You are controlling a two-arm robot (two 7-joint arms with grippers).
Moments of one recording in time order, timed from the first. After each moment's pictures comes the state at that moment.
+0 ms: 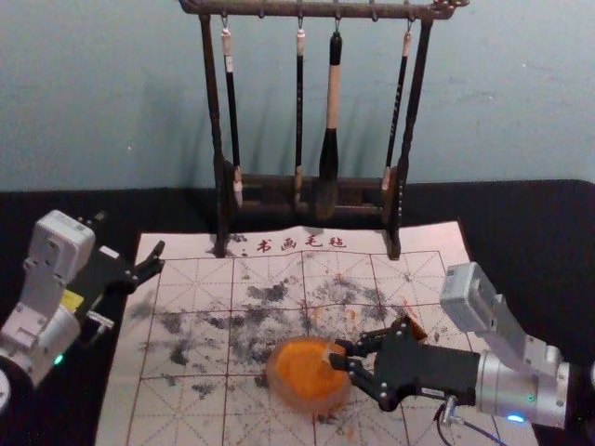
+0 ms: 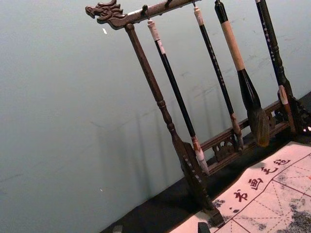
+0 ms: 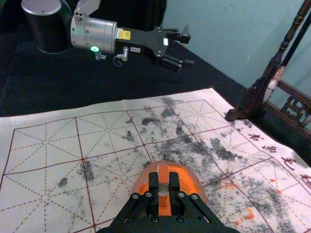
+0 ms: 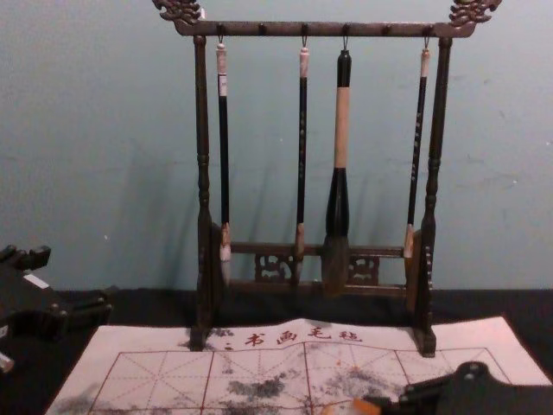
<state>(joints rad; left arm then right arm) -0.20 0.60 0.45 -1.41 -0.25 -0.12 0.03 0.23 0.61 -0.58 -1.54 0.35 0.00 0.68</state>
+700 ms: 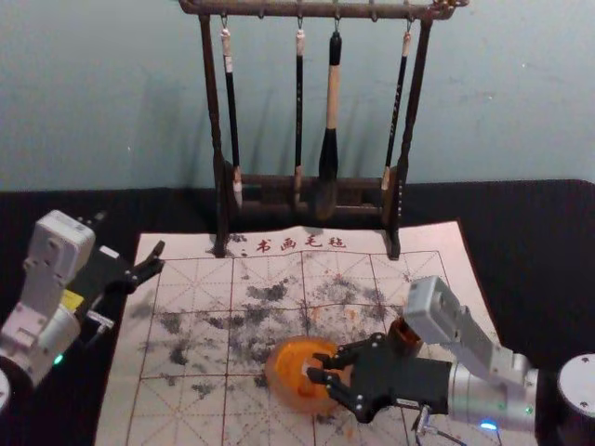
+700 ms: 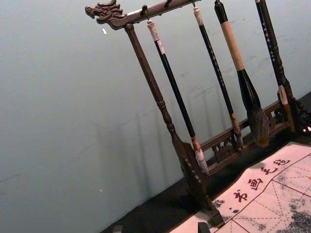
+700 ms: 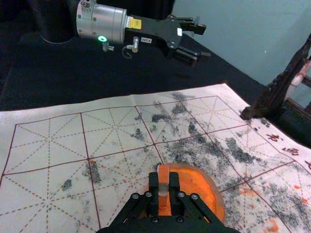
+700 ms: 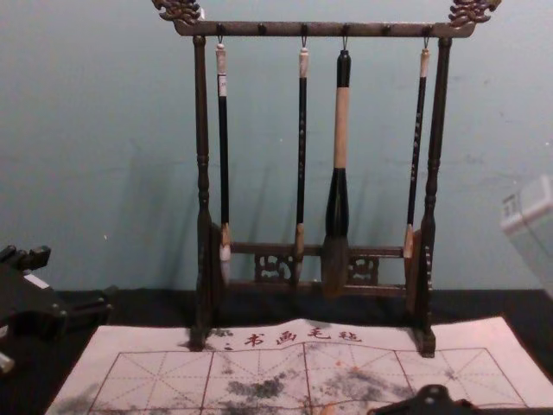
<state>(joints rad) -0.20 0.60 0.45 -1.41 -0.25 -0.12 0.03 0.26 0.56 -0.63 -1.51 0.30 0.02 0.67</state>
